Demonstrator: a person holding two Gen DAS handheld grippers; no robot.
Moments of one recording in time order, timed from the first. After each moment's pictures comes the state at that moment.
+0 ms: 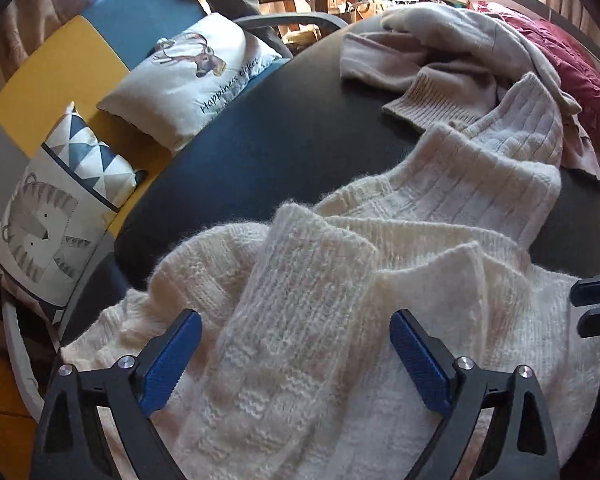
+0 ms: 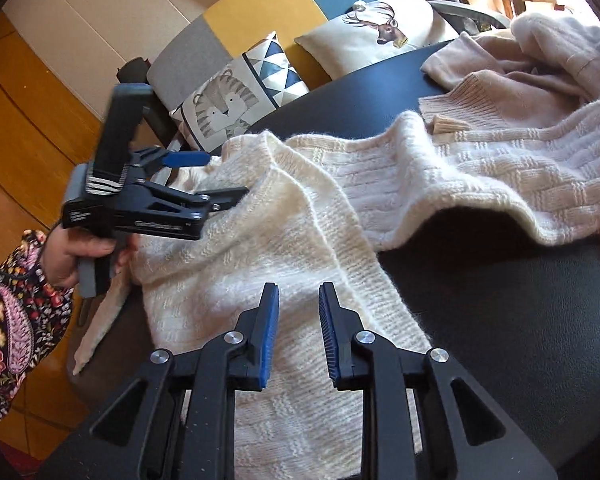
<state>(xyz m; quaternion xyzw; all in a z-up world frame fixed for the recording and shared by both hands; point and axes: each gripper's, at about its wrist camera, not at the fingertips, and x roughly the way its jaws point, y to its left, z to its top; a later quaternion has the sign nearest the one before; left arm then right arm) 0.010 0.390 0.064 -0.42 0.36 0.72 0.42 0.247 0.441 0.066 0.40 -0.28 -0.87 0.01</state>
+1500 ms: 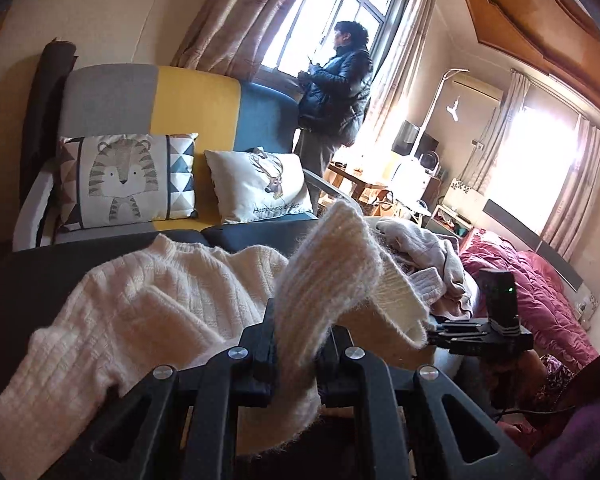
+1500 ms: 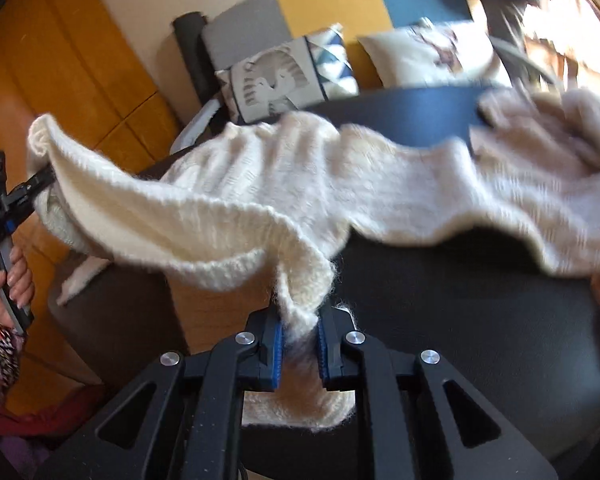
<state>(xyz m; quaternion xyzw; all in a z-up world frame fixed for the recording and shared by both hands) 0.136 0.086 0.196 -0.30 -0.05 0.85 0.42 0.263 0.401 0.113 0.40 -0.14 -0.90 0.08</state>
